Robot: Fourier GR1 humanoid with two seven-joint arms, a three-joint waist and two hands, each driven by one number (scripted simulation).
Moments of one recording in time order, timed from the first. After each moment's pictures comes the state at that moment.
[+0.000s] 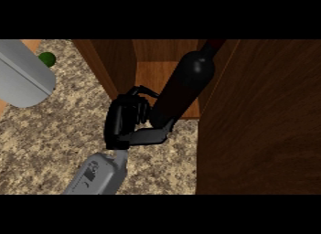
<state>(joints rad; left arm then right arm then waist) -0.35 0.00 -0.39 -1.42 0.29 0.46 -0.23 0.07 -0.05 -0.06 -2.29 -0.22 0.28 0.34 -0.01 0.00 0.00</state>
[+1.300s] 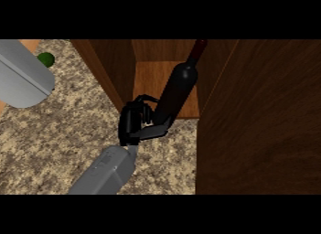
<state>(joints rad) -0.48 0.00 -0.46 -0.89 0.67 0.47 -0.61 0.07 -0.06 -0.08 -2.29 -0.25 0.29 0.35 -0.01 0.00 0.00</state>
